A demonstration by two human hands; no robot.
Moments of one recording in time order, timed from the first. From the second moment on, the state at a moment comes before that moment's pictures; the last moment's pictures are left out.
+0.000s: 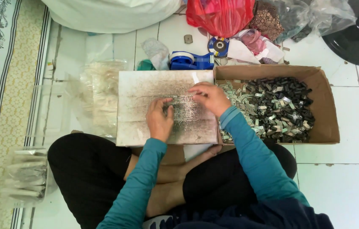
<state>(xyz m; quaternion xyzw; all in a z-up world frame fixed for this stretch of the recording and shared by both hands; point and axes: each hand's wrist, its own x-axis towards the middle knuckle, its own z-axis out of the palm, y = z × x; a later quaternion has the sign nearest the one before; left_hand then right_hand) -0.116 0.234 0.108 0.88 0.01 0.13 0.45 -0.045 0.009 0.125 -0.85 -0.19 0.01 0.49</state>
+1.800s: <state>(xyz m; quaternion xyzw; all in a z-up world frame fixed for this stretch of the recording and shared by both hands) -0.038 0.030 0.011 0.83 -0.07 -0.22 0.51 -0.043 -0.140 0.088 -0.83 0.16 0.25 0.48</state>
